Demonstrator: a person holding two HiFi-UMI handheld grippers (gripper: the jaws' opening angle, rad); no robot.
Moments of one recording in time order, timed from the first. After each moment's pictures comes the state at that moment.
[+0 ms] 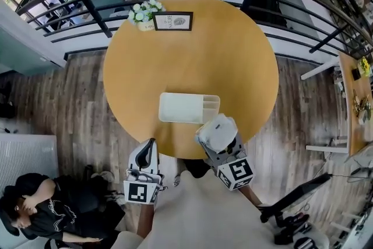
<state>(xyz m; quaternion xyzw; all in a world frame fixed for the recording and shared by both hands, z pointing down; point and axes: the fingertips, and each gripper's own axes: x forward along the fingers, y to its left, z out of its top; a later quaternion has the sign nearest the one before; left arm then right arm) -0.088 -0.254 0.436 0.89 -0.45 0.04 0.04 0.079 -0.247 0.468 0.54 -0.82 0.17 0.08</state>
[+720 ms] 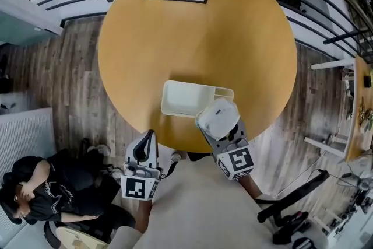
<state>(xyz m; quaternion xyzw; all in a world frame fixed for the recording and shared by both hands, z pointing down) -0.096 -0.277 0.476 0.87 -0.48 0.08 0.11 0.067 -0.299 0.511 0.50 -0.84 0.19 0.13</state>
